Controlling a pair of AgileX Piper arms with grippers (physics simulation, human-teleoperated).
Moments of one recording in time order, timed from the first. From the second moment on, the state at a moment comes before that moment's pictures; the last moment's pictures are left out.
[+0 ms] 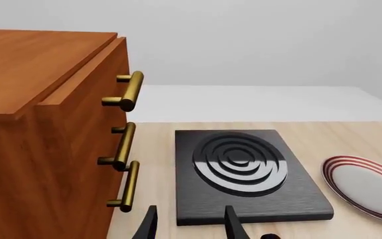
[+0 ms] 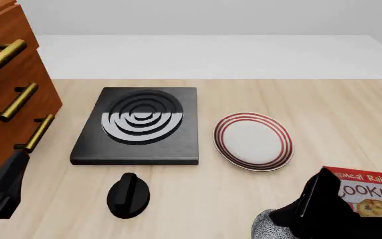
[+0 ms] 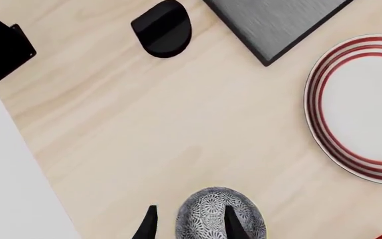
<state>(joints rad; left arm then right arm) -0.07 0.11 0.00 -0.03 -0.04 1.01 0.82 -0.34 0.46 0.13</state>
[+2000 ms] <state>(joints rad) -0.09 0.17 0.00 -0.06 -0.03 1.10 0.97 -0.22 0.33 0.29</state>
